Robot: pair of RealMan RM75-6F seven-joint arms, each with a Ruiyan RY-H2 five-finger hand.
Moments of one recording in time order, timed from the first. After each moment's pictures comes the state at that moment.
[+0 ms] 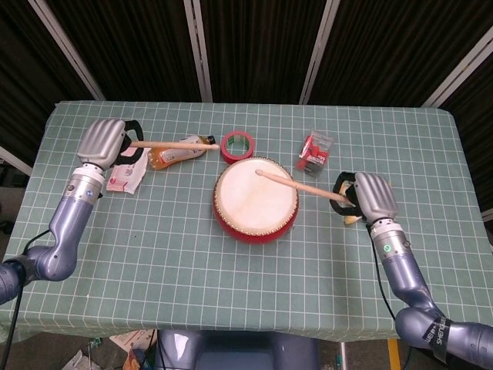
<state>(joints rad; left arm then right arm) -0.86 -1.20 -0.34 -1.50 0.84 0.90 0.23 0.67 -1.15 0.30 -1.86 -0.77 1.04 -0.27</state>
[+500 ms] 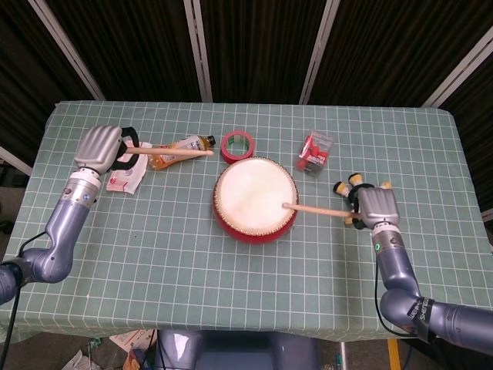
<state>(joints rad) -0.85 -1.20 -0.31 -1.48 0.86 0.89 0.22 0.85 -1.17 0.17 -1.80 -0.35 1.10 -0.72</state>
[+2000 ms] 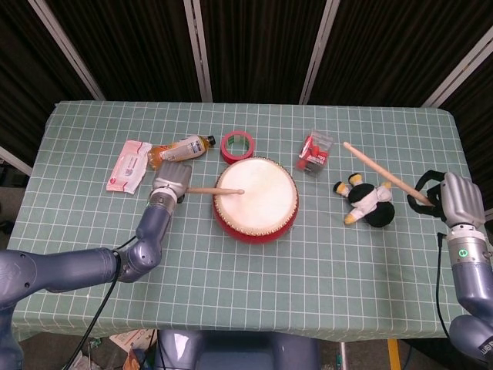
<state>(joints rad) -1.32 -1.49 -0.18 -1.39 -0.09 0.87 1.08 0.52 -0.92 0.28 -1.82 -0.73 1.11 -0.06</state>
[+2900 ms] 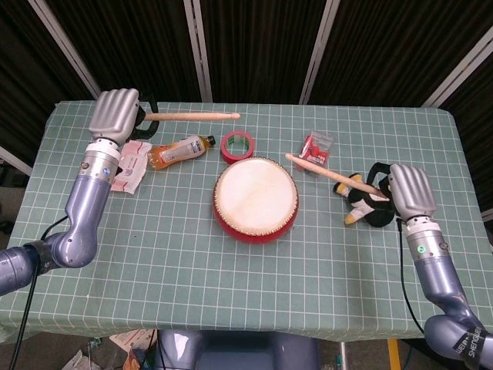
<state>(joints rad) -1.06 -1.12 -0.41 -1.62 0.51 0.98 0.43 0.61 -0.98 0.31 -1.91 -0.85 1.12 -0.20</state>
